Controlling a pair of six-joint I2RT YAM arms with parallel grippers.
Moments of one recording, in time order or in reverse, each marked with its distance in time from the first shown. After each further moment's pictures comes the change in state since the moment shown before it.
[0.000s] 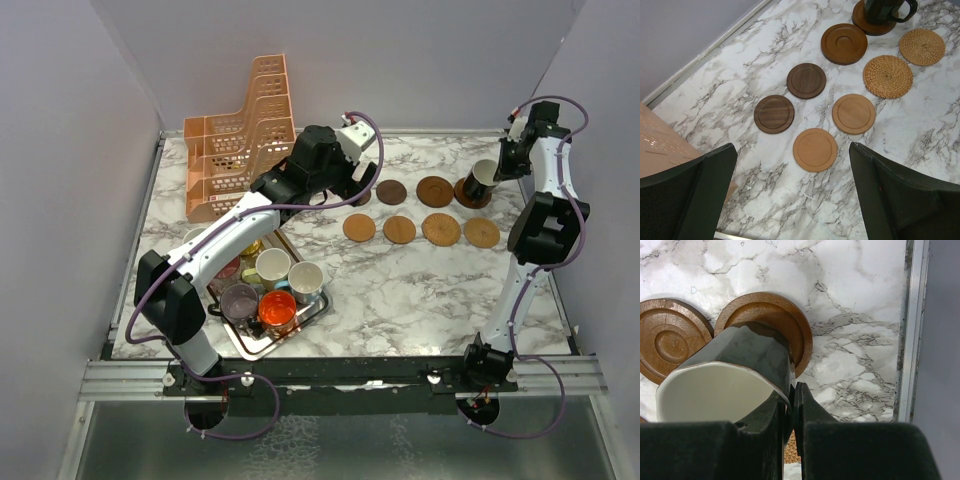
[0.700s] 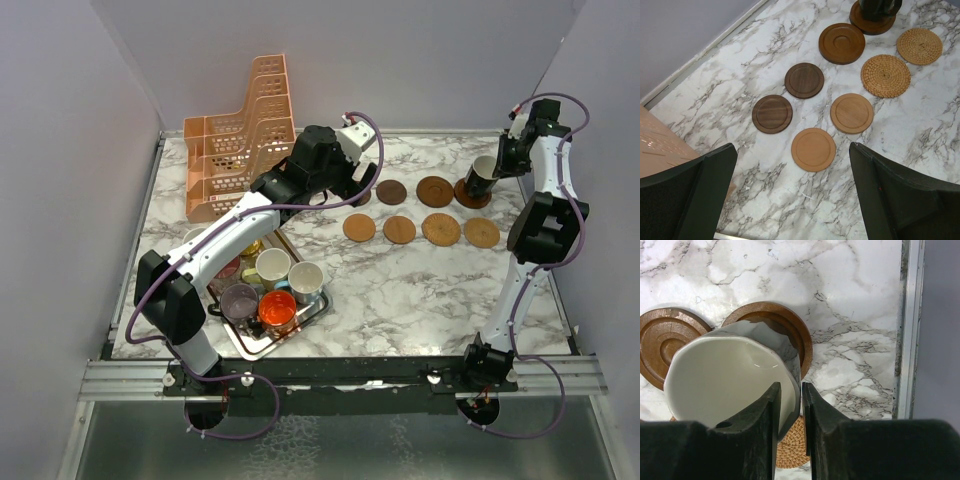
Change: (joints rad) left arm 0.000 0.000 0.000 -0.002 0.010 -0.003; right arm 0.000 0.014 0.033 0.003 -0.004 -0.003
